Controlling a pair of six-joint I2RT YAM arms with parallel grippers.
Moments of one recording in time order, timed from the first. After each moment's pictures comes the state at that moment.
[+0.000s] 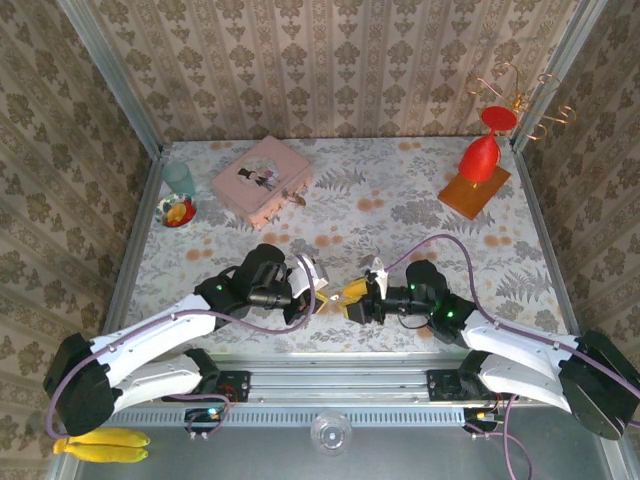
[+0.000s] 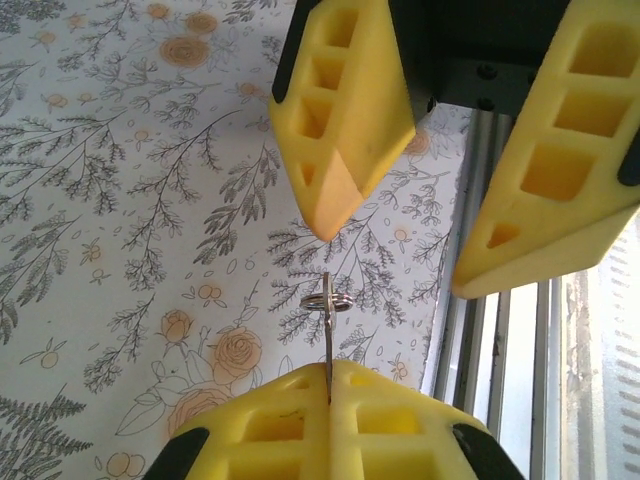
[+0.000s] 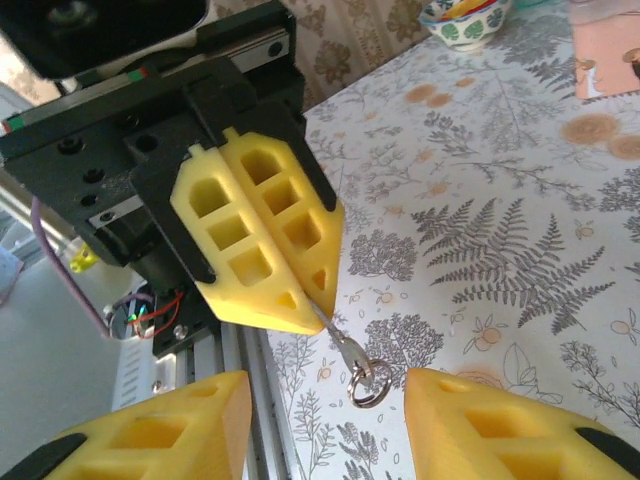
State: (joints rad) left arm -0.89 1.03 0.63 -0.28 0.49 0.13; right arm 0.74 1.01 0.34 0.38 -0.55 0.25
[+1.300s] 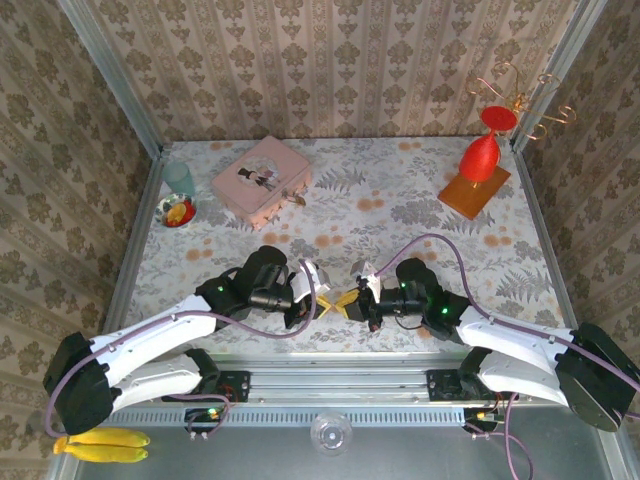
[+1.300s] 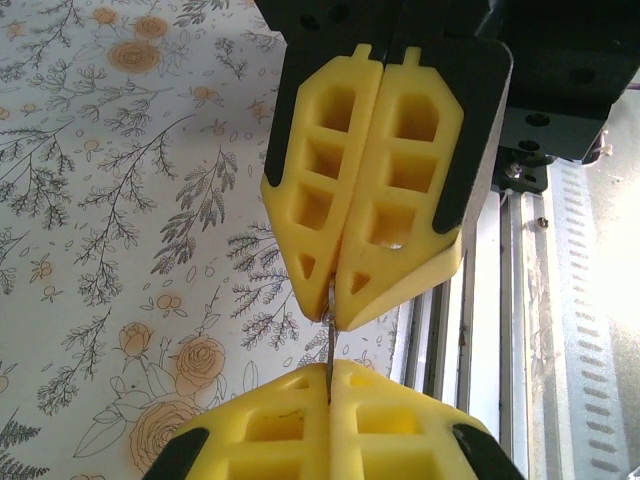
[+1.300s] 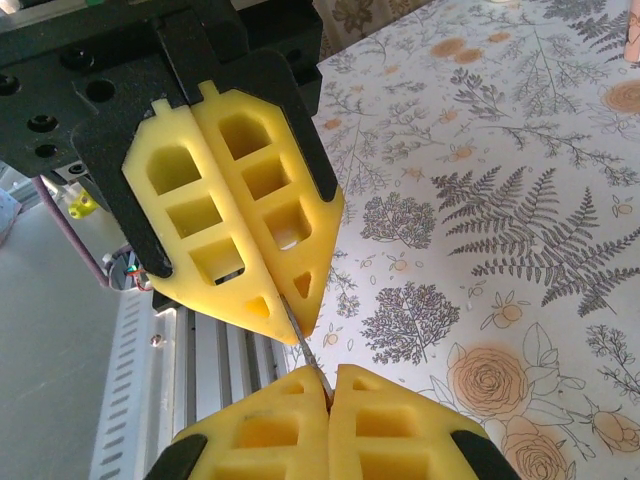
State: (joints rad) left arm -0.91 1.03 0.63 -0.28 0.53 0.15; right arm 0.78 1.06 0.39 0.28 -0.56 0.16
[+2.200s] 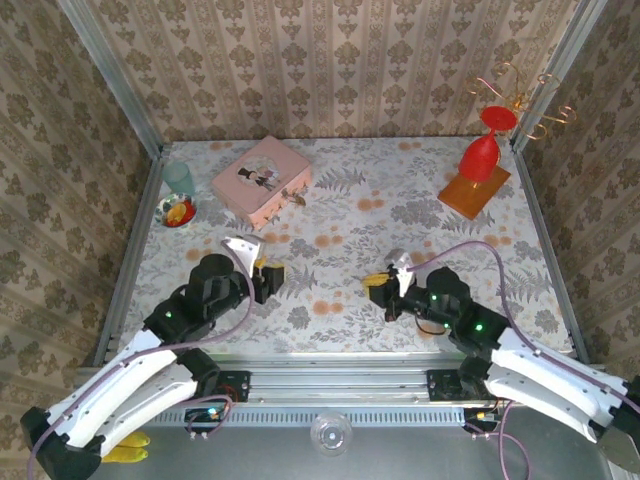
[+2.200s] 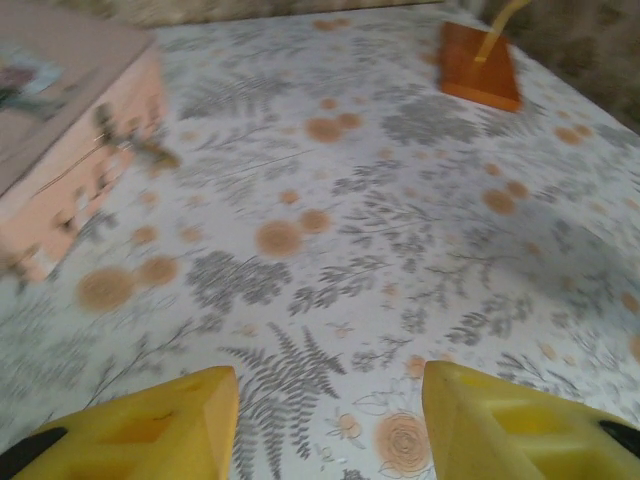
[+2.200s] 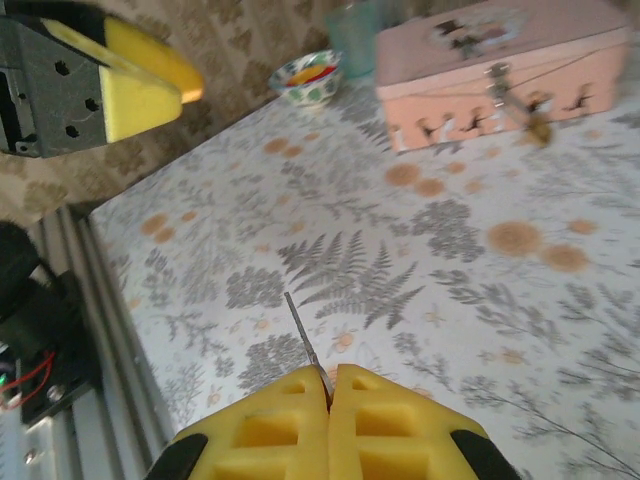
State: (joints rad) left arm -0.75 0.63 0.59 -0.41 -0.06 -0.28; right arm 0.78 0.65 0.37 0.01 -0.13 0.23
